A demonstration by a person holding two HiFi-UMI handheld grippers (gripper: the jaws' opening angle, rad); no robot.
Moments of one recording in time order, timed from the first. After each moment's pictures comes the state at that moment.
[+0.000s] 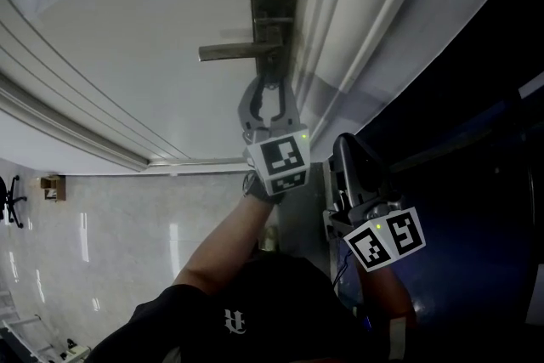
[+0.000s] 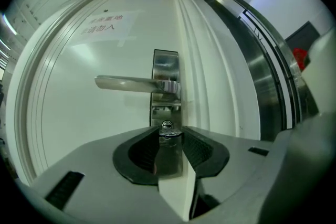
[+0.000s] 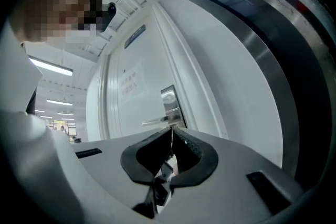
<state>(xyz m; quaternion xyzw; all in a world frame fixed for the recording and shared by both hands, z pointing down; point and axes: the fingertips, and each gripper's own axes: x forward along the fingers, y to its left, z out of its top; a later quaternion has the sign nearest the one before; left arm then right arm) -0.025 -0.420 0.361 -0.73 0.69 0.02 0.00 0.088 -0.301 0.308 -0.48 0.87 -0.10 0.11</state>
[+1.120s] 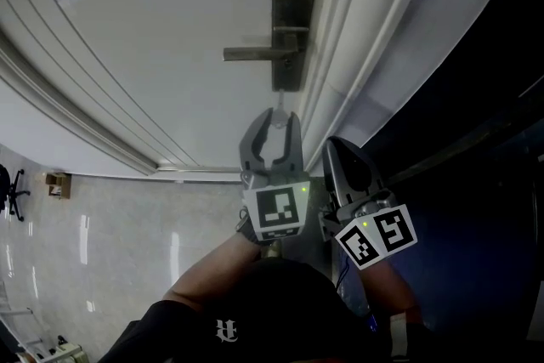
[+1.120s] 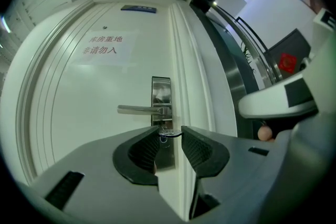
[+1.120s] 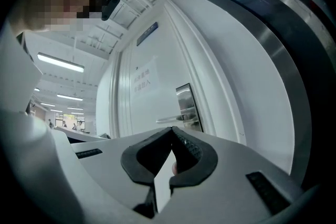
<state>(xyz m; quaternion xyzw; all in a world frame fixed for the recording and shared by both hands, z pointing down) -0.029 -0.325 0.325 -0.76 0.65 0.03 0.03 0.051 -0.279 0.298 -0.44 0.89 -0.07 0.09</state>
